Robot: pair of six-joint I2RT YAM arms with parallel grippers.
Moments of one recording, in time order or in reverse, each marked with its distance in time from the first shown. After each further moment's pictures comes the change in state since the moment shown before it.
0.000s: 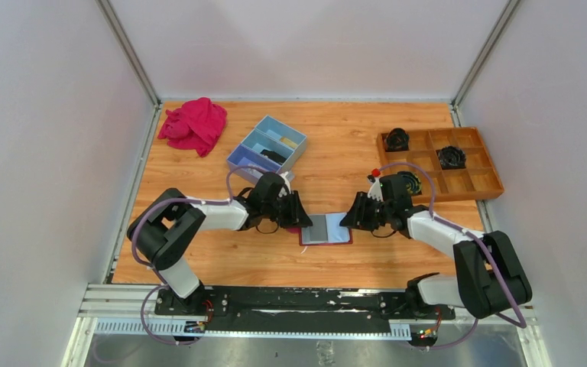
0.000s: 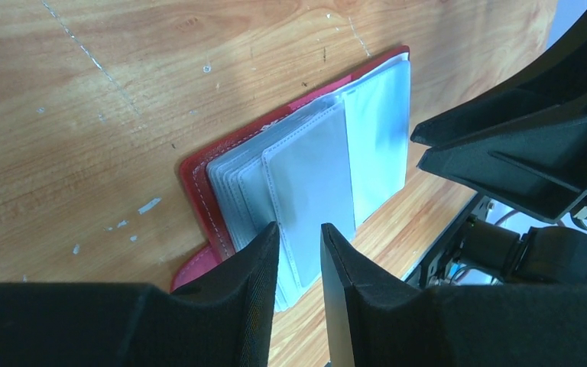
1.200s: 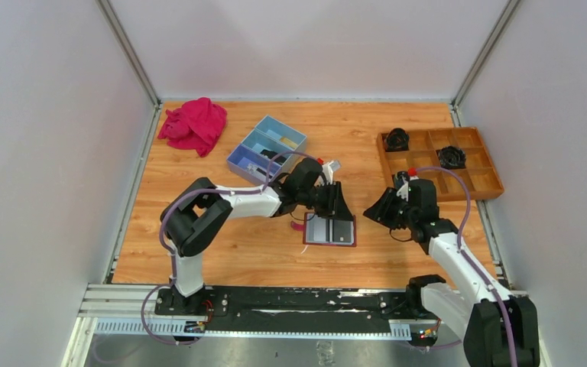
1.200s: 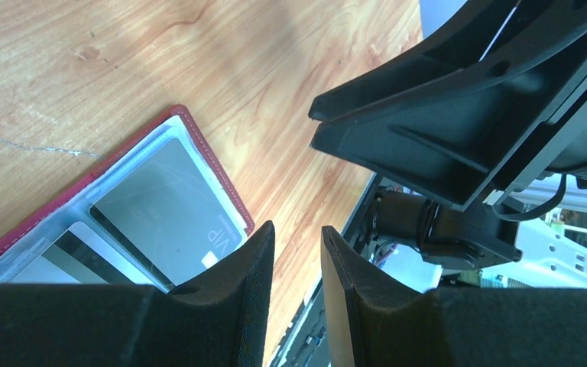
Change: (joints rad) left arm -0.146 0.218 0.383 -0.008 0.170 0.014; right arm -0.167 -0.360 -0.052 -0.169 0.159 0.043
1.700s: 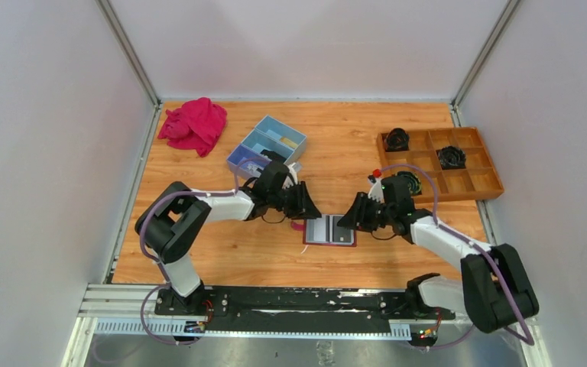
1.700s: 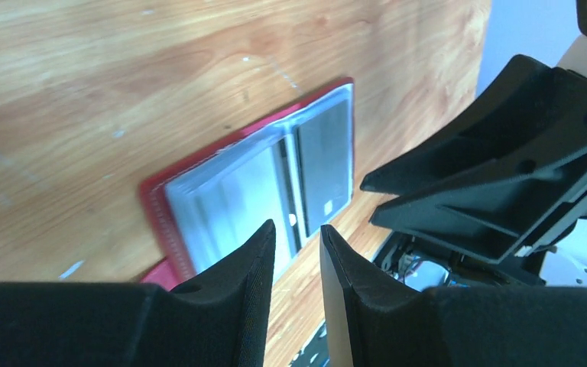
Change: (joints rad) left arm 0.152 -0.145 -0.244 0.002 -0.053 -0.045; right arm 0.162 0.245 0.024 0.148 -0.195 0.013
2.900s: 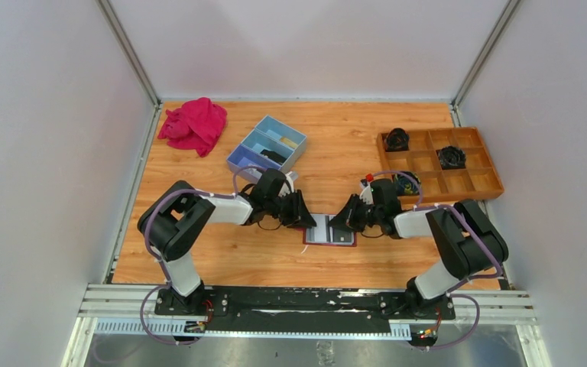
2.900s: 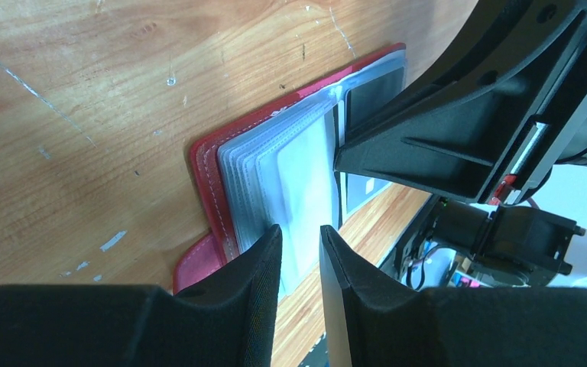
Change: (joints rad) left arm 0.023 0.019 -0.089 0.029 0.027 0.004; right arm 0.053 0.373 -0.031 0.440 -0.071 0.240
